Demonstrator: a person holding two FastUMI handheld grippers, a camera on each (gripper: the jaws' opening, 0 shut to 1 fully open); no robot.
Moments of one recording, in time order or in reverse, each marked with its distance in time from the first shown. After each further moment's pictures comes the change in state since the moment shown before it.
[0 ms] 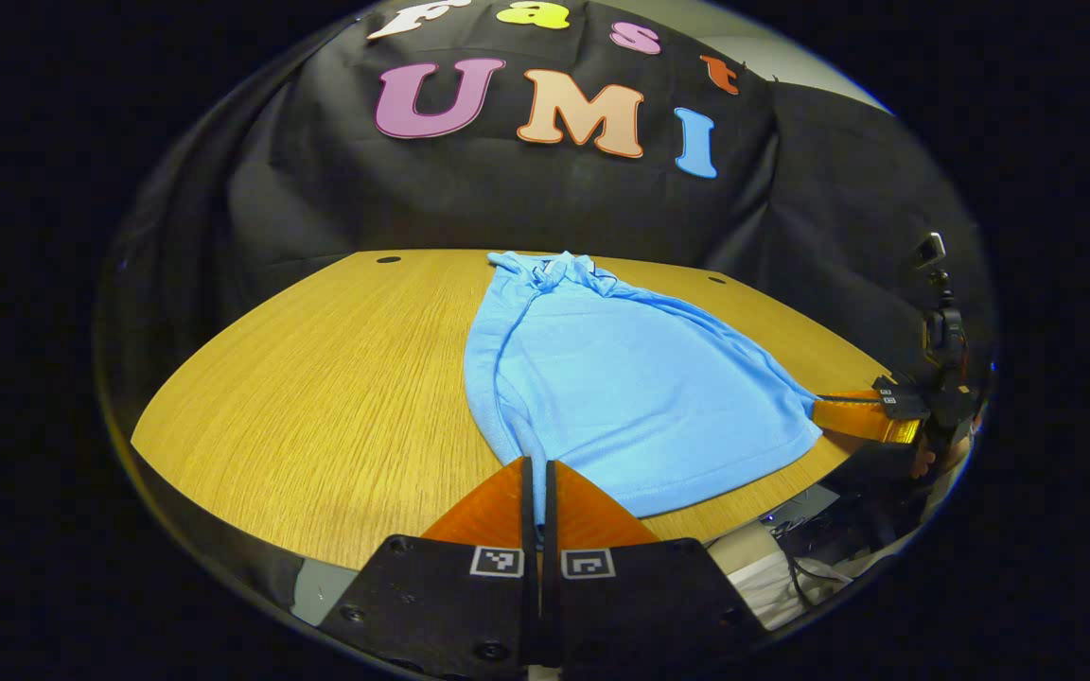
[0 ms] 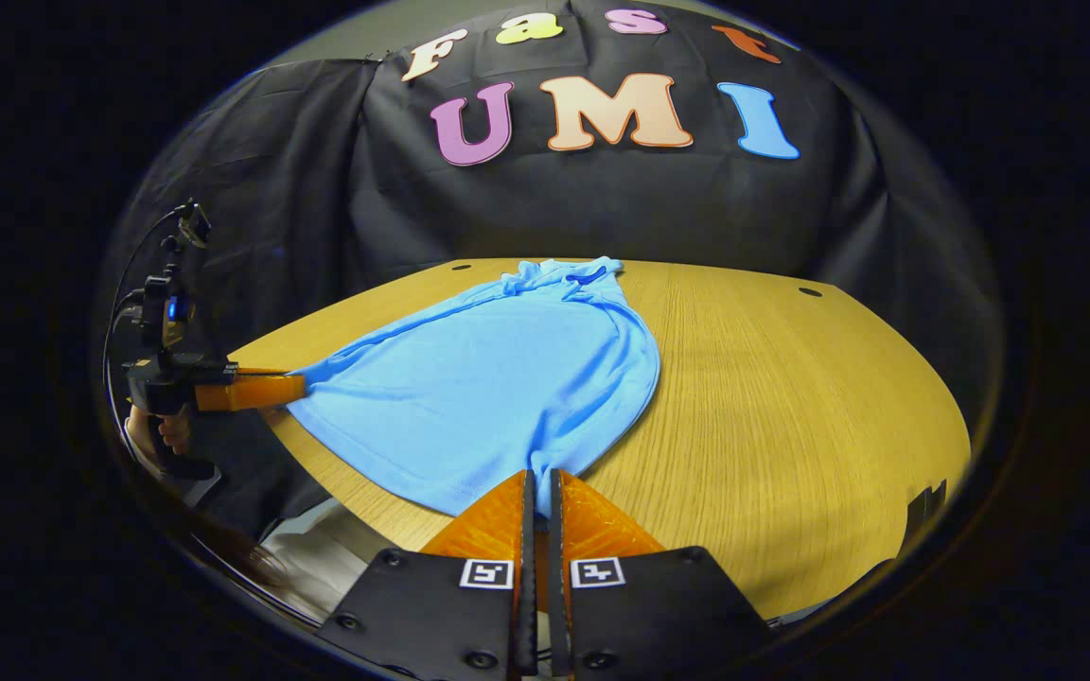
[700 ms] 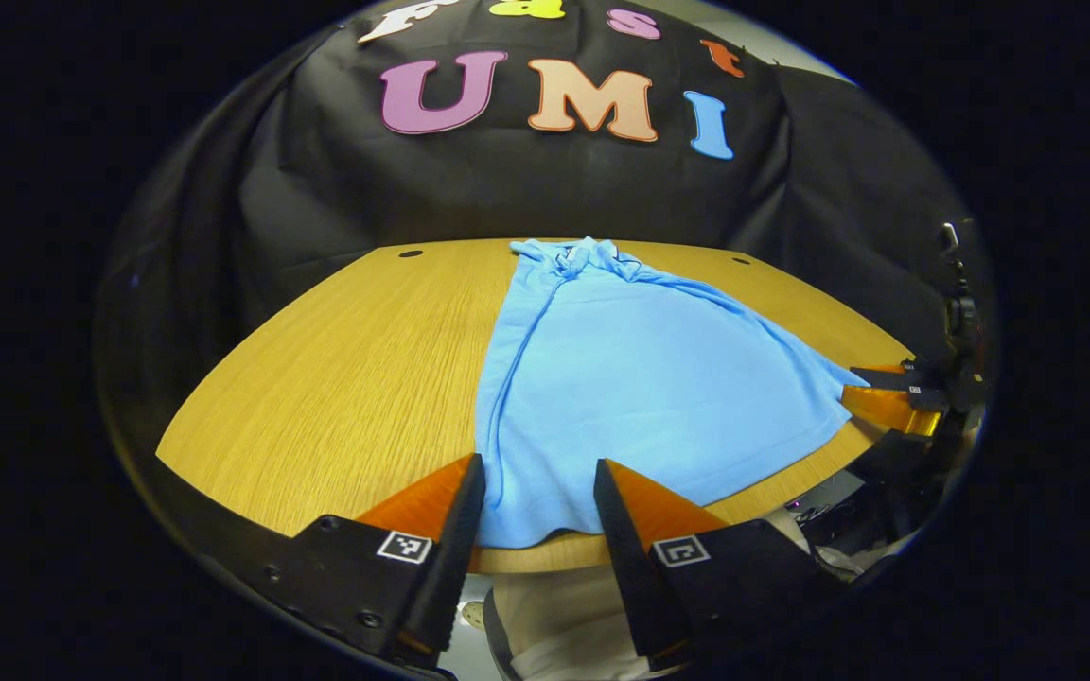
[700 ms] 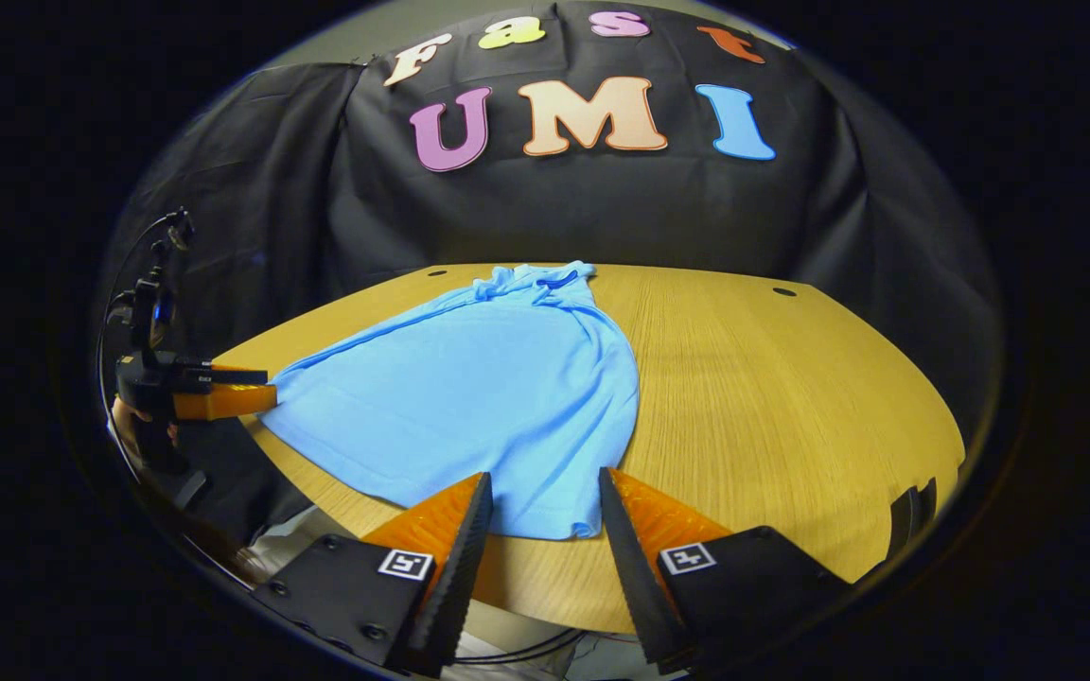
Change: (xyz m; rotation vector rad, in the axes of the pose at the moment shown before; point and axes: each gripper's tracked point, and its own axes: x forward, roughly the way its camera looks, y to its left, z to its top) left arm -0.008 0.011 -0.004 0.051 0.059 0.058; right arm -0.006 -0.020 0.001 -0.007 -0.029 -0.051
